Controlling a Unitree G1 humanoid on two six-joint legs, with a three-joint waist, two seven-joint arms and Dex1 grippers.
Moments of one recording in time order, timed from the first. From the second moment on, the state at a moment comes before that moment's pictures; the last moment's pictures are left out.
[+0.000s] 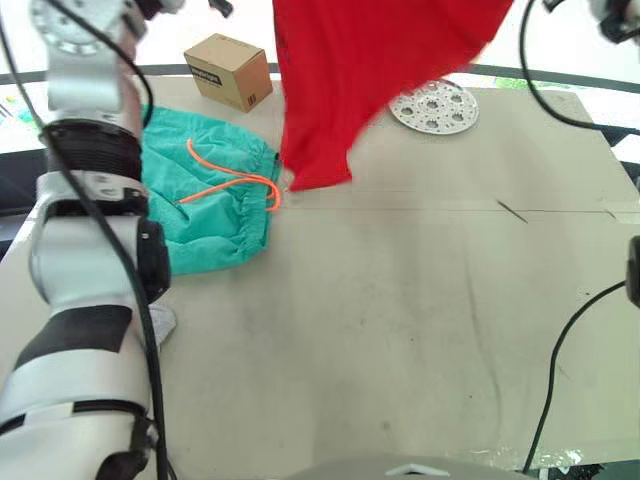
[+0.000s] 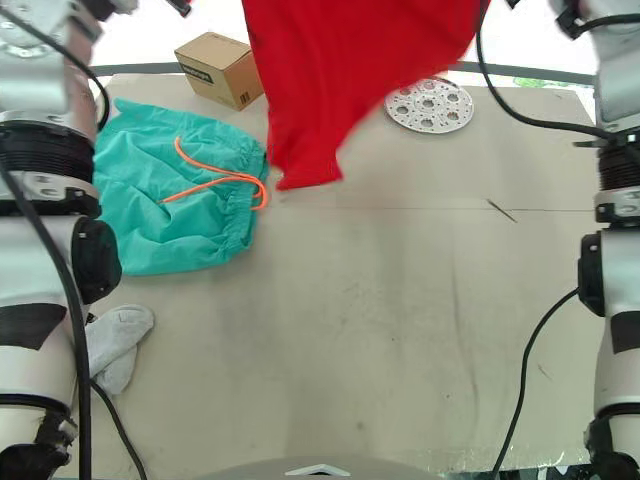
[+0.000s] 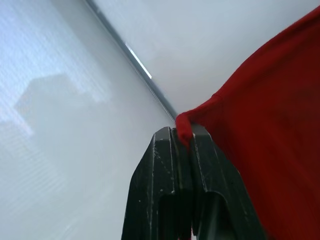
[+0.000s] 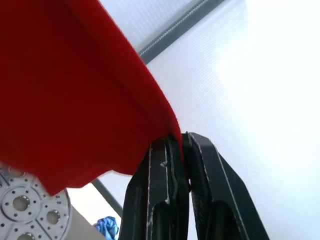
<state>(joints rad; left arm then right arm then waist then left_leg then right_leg) -1.24 0.75 0.04 0.60 -0.27 -0.29 -0.84 -1.20 -0.83 0.08 0.36 -0.05 0.18 0.50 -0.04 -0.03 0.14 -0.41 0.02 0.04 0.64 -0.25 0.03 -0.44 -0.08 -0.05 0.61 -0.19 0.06</state>
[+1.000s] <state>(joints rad) 0.53 0.94 0.22 -0.60 -0.45 0.20 -1.09 0.56 -0.96 -0.35 -0.48 0.27 0.45 0.99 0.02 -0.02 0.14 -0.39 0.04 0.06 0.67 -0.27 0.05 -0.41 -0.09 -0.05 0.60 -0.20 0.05</state>
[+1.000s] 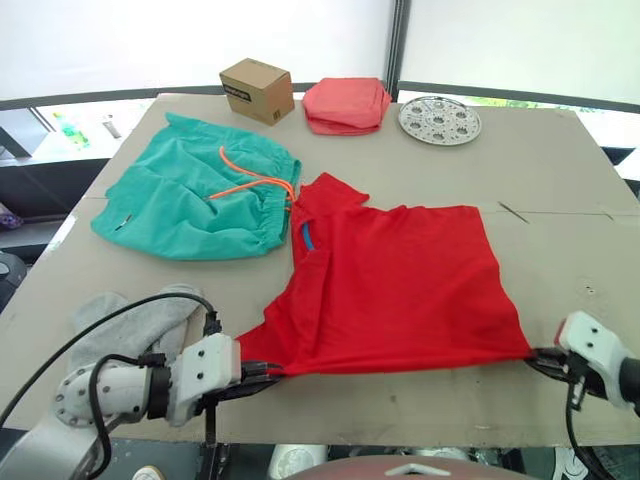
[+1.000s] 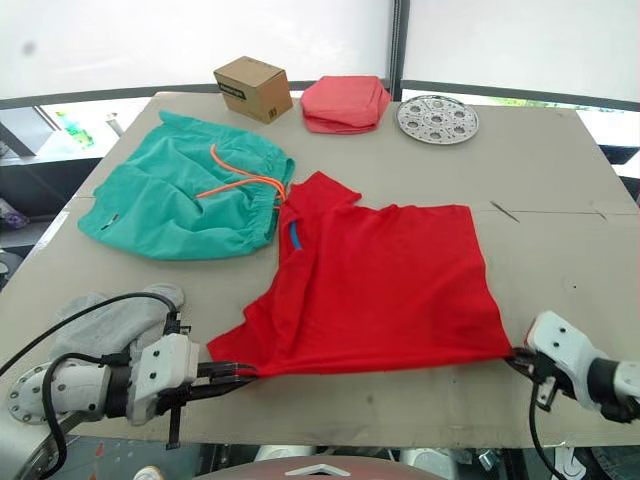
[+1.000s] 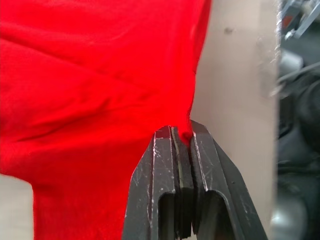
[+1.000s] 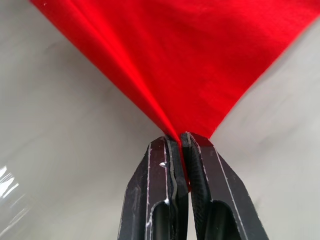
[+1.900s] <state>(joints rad) -0.87 0.89 -0.04 0.24 -0.51 0.56 -1.10 -0.53 -1.00 -0.24 -0.15 0.53 0.72 0.83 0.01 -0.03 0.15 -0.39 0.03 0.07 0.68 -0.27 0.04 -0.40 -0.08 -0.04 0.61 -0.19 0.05</state>
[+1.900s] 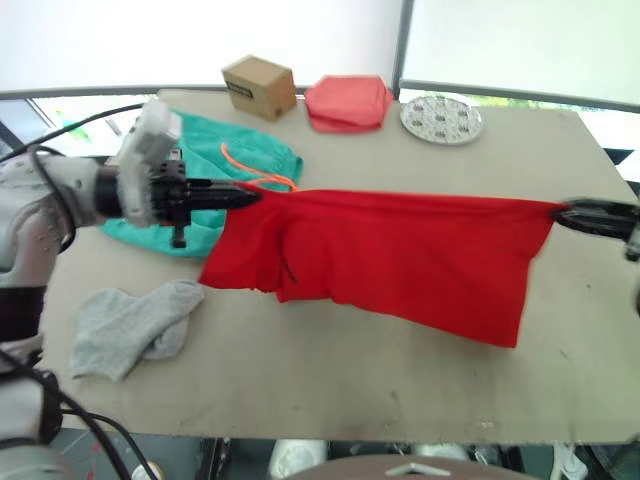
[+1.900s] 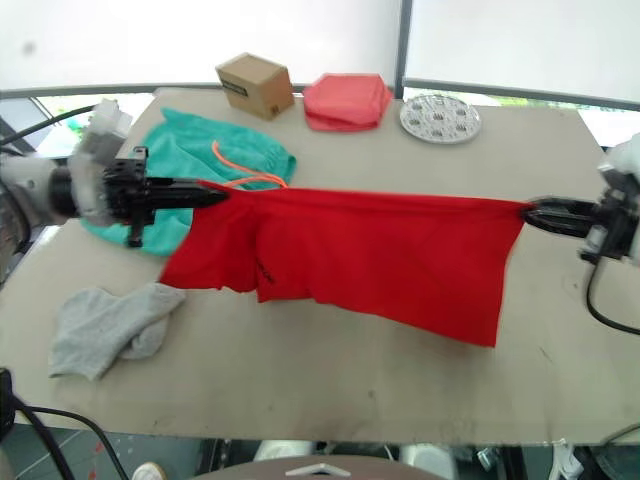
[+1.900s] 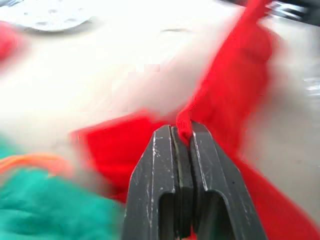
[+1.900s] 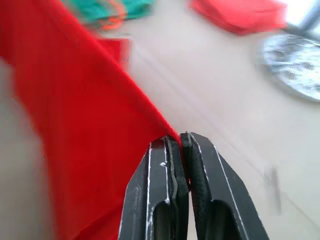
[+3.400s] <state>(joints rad) 0.58 1.06 0.36 -0.58 -0.52 0.22 -1.35 0.58 -0.97 -0.46 -0.46 0.34 0.41 1.06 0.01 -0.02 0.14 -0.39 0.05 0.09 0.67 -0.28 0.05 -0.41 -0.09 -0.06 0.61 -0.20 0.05</state>
